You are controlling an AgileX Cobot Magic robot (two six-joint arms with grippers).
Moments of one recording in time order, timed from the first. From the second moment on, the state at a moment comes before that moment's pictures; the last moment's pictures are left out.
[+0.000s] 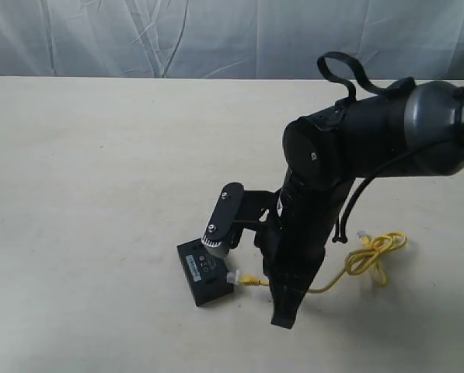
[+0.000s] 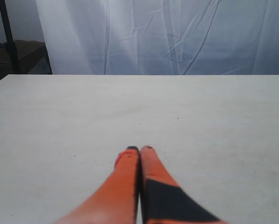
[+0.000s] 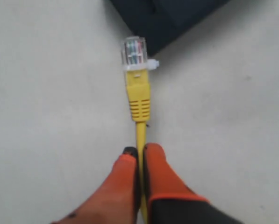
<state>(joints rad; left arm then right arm) -0.02 0.00 0.00 0.00 0.25 0.00 0.76 1.79 -1.00 0.18 0.82 -0.74</state>
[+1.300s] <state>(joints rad) -0.02 0.00 0.00 0.00 0.25 0.00 0.76 1.84 -1.00 0.23 0.73 -0.71</state>
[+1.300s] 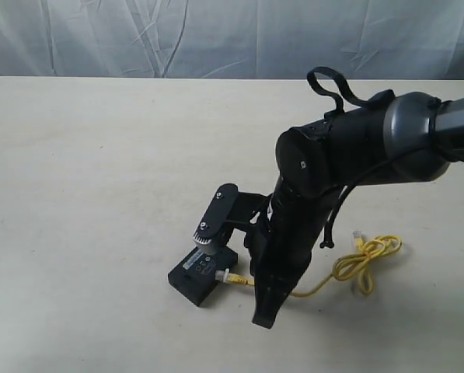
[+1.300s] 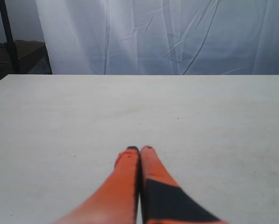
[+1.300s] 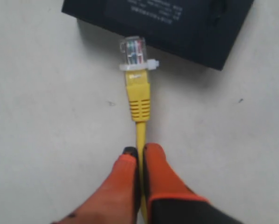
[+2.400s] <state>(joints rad) -0.02 0.00 0.00 0.09 -0.01 0.01 0.62 1.76 -1.00 0.39 0.57 -0.68</state>
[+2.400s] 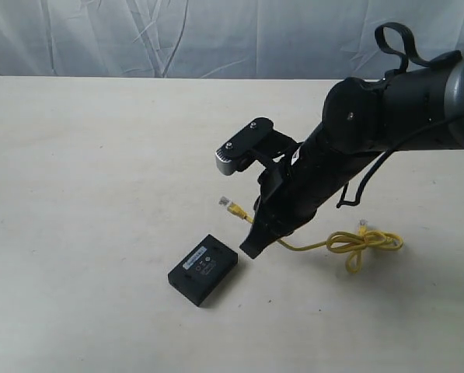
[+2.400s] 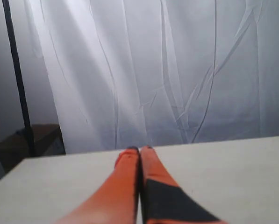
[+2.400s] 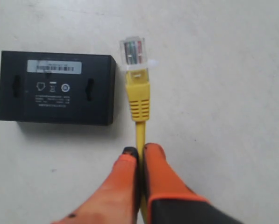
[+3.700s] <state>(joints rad) -0.03 1.59 -0.91 -0.76 0.61 0.99 0.73 1.76 -1.00 0.22 0.68 -0.58</state>
